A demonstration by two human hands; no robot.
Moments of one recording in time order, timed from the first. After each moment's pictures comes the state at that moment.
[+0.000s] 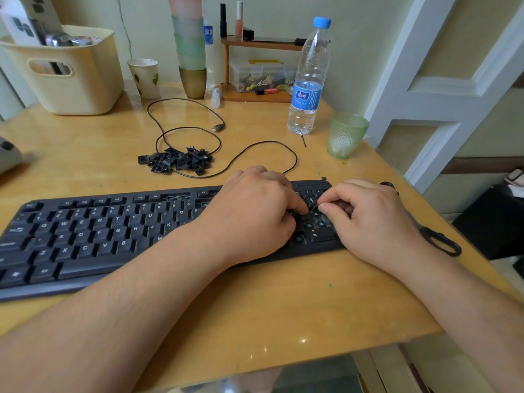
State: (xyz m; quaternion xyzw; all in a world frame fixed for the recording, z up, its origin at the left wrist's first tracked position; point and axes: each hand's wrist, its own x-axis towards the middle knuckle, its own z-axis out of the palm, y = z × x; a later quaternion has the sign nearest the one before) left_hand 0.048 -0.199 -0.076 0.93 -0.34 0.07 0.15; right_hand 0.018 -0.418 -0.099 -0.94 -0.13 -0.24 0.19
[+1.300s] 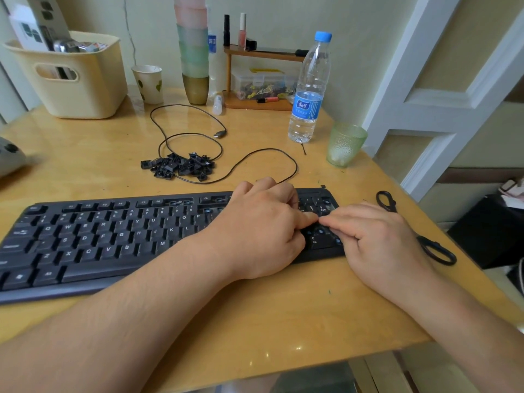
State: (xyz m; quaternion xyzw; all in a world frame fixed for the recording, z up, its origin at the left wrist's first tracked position) left_hand 0.042 -0.203 -0.083 0.93 -0.36 0.06 0.10; right_hand -0.001 -0.425 -0.108 -0.93 -0.20 -0.28 0.14
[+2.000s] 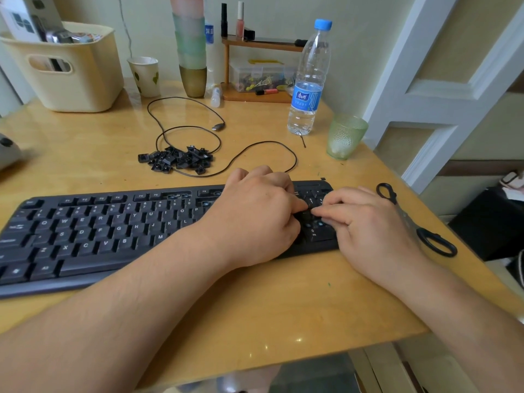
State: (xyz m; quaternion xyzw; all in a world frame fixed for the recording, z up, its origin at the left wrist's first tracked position) left_hand 0.042 -0.202 -0.078 0.93 -0.34 0.09 0.10; right_hand 0.007 -0.416 -0.110 -0.94 -0.18 -0.27 0.12
